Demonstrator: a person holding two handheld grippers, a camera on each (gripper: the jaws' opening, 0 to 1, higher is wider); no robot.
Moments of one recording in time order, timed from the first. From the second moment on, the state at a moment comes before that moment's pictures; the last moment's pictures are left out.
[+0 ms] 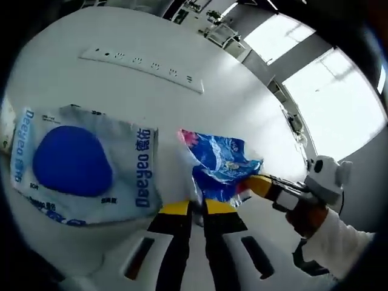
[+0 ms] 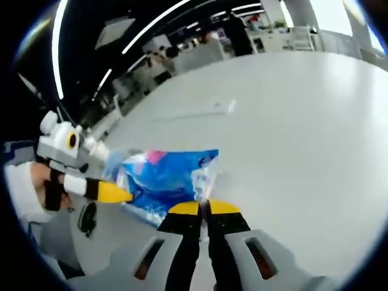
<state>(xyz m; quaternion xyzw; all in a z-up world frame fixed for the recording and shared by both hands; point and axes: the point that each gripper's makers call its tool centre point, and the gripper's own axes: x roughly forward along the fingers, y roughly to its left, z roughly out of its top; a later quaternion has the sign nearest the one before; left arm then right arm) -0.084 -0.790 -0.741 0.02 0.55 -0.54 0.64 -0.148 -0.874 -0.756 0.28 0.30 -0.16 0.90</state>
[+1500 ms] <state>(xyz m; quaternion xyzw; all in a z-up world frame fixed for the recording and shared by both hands) -0.149 -0.714 -0.703 -0.12 0.55 -0.60 0.57 -0.156 -0.862 -0.761 0.25 0.33 -0.19 0.89</state>
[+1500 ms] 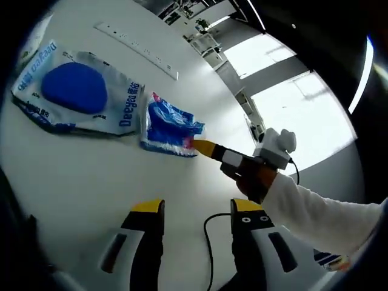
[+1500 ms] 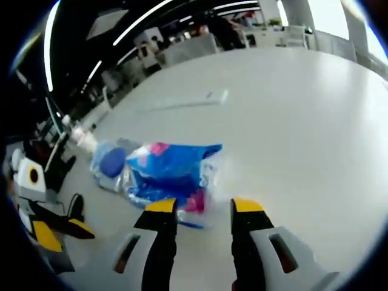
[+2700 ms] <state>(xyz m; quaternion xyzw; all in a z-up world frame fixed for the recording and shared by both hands) -0.123 -0.654 -0.687 -0.01 0.43 -0.65 0.62 -0.232 -0.785 -0.724 0.37 0.23 -0.22 0.87</state>
